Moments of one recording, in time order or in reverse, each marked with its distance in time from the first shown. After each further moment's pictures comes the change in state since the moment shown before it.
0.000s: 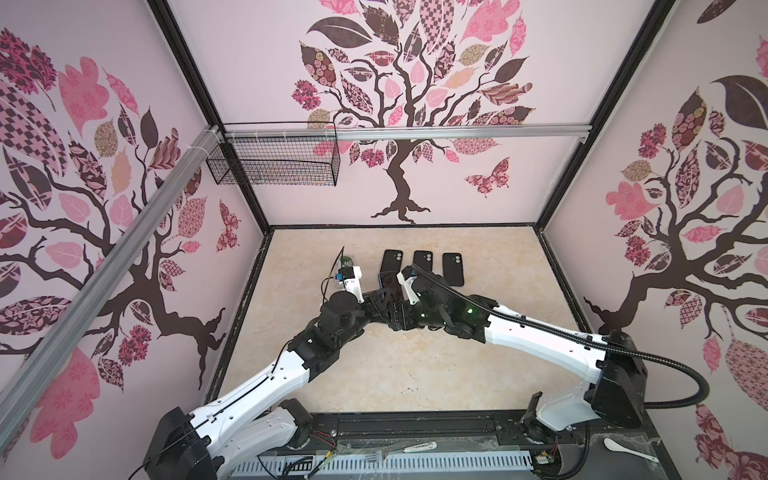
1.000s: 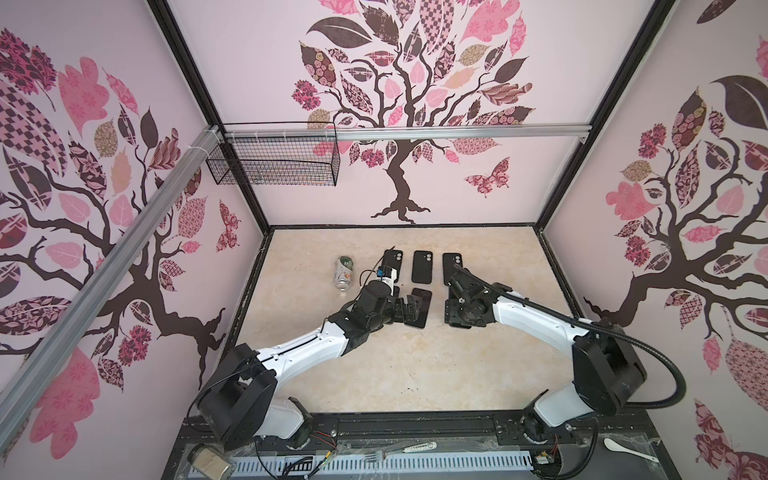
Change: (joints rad) left arm -0.016 0.431 0.137 0.044 0.096 0.260; right arm -0.397 0.105 -0.136 -0.304 0.203 0.003
